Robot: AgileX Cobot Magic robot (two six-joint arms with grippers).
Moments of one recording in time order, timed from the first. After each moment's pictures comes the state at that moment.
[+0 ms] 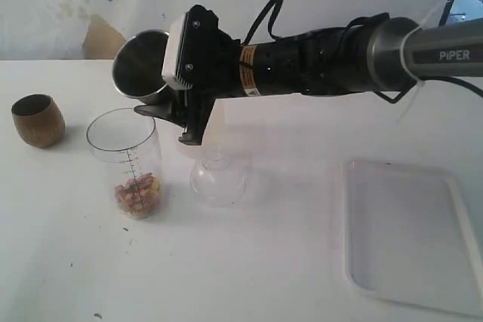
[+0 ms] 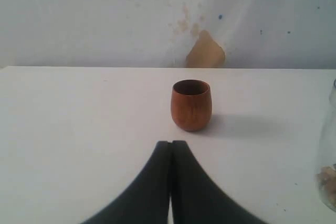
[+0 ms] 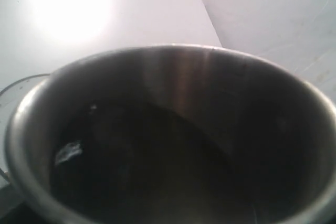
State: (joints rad) left arm 0.09 0.00 0.00 -0.01 0.22 0.04; right arm 0.55 1.99 -1.37 -1.35 -0.72 0.42
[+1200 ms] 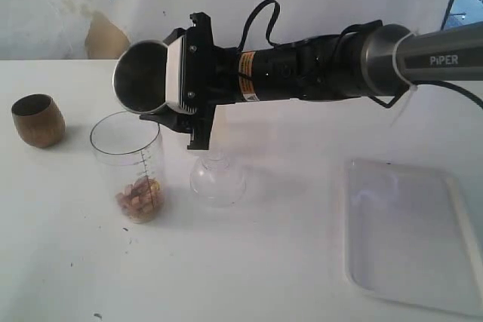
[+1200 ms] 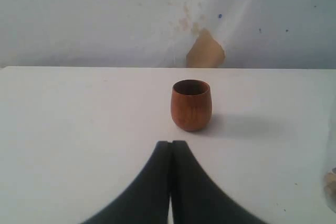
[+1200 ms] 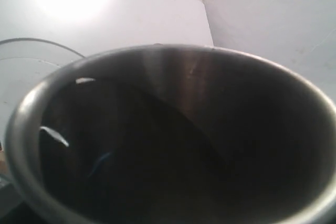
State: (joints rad) left arm 0.09 0.00 0.00 -0.01 0.22 0.04; right arm 0.55 2.01 -1.37 -1.33 -0.72 0.19
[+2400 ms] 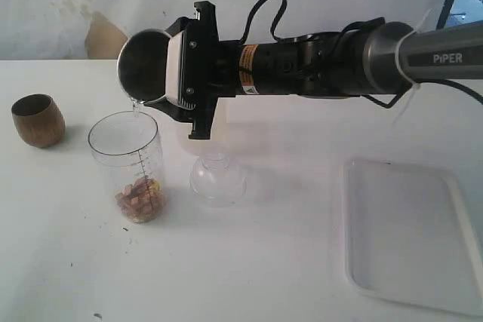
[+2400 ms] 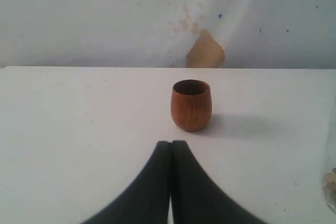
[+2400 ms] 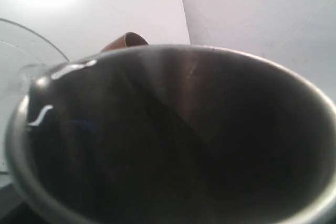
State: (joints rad) left arm 0.09 0.00 0.00 -0.01 0.22 0.04; right arm 0.55 2.00 -1.37 -1.24 -0.67 0.06
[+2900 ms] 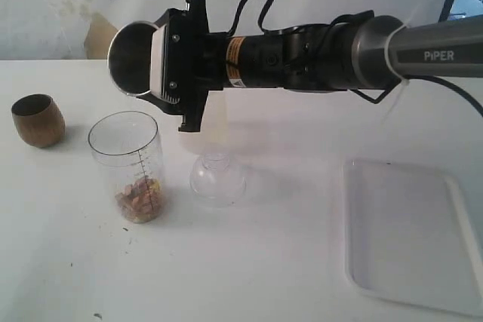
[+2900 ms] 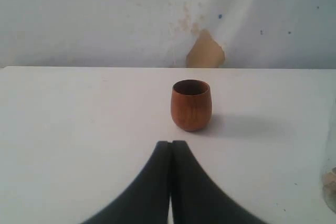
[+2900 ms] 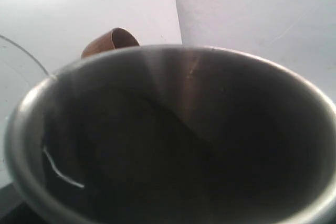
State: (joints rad) left arm 0.09 0.00 0.00 -0.01 0.22 0.04; right arm 0.59 2.00 -1.42 -1.23 -0.58 0.06
